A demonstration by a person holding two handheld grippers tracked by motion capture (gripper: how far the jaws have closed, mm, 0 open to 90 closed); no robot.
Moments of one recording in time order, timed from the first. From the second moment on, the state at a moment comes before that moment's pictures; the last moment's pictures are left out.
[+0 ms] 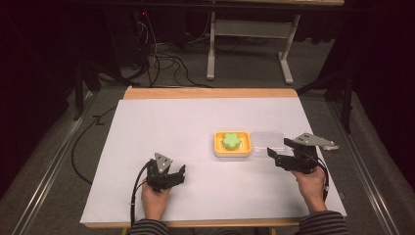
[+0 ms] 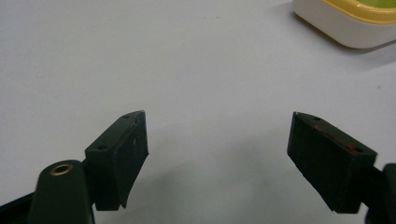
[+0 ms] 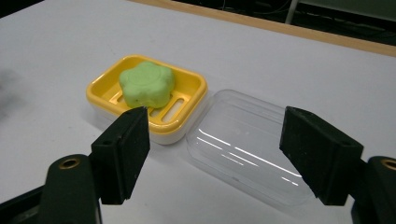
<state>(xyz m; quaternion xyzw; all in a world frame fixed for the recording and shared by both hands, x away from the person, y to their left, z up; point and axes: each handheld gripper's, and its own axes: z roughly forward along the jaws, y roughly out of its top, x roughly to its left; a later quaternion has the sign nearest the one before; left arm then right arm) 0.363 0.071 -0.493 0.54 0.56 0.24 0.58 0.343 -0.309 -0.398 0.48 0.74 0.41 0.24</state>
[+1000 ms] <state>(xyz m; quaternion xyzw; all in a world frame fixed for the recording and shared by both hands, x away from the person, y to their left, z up) 0.363 0.071 -0.493 0.54 0.56 0.24 0.58 0.330 -0.303 -0.427 0.48 0.75 0.40 0.22</state>
